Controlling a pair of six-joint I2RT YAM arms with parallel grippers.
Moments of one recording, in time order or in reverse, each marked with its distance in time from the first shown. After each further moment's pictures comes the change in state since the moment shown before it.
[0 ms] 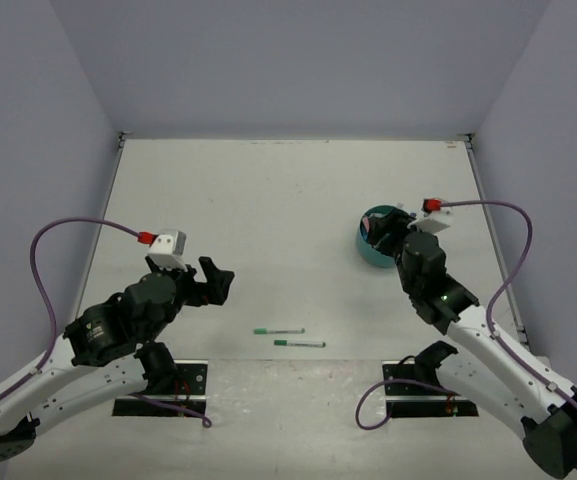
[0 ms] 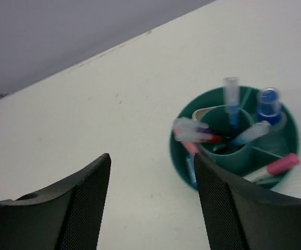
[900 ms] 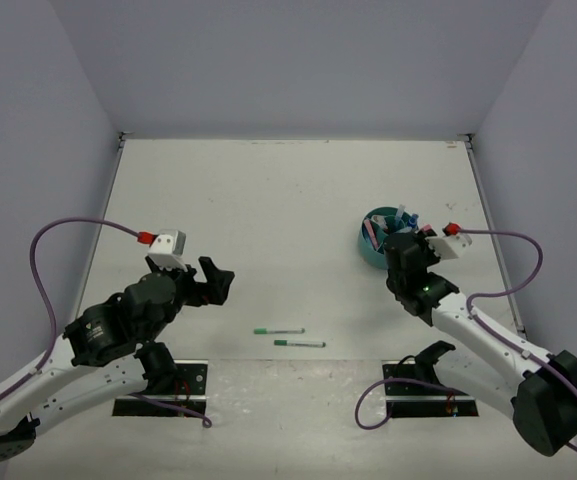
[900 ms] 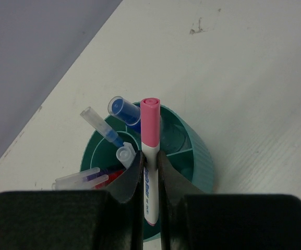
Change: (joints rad) left arm 0.000 0.001 0.000 0.001 0.004 0.000; right arm -0.032 0.156 -0.075 -0.067 0.546 0.465
